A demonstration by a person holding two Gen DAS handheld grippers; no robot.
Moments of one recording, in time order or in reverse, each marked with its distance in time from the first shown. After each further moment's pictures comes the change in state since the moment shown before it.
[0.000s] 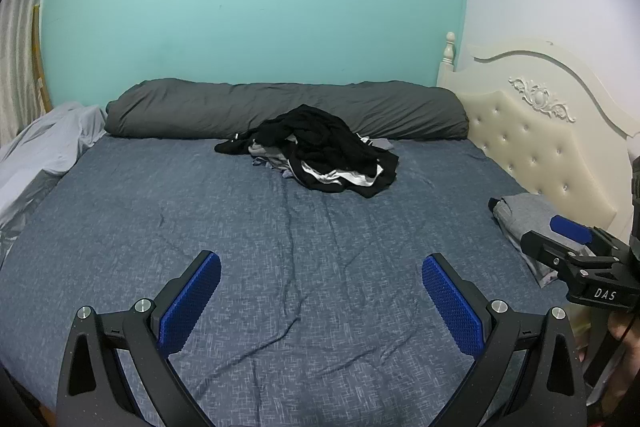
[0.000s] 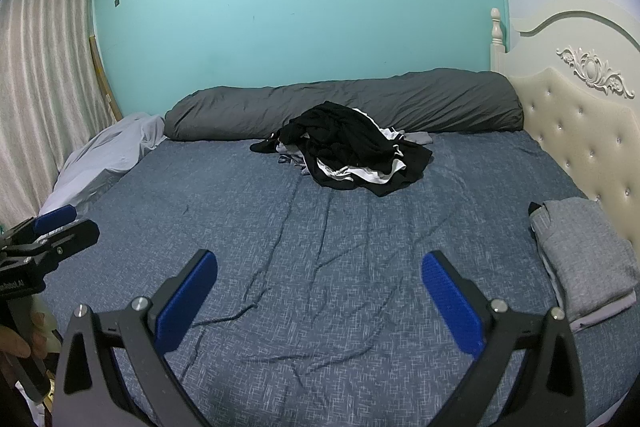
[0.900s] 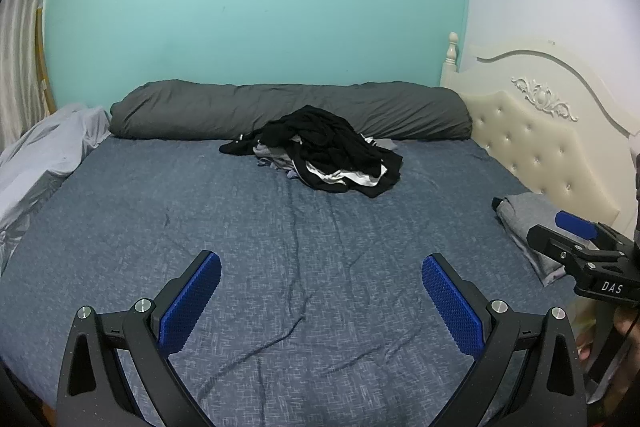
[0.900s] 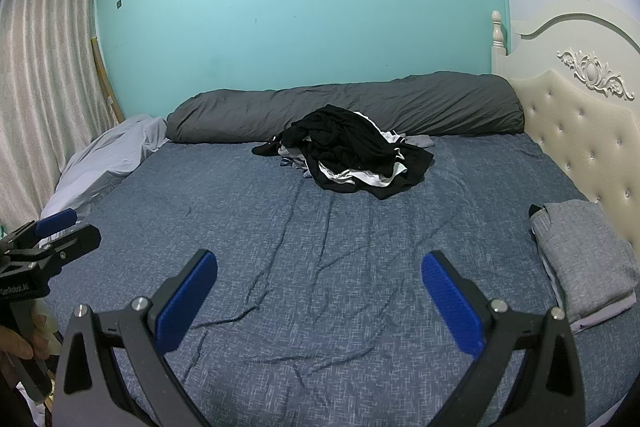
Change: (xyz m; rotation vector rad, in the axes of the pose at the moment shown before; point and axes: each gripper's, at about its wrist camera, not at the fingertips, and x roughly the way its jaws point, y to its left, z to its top) left arm -0.005 0.000 -0.002 0.002 -0.002 0.012; right arm -0.004 0.002 0.001 -0.001 -0.007 0.003
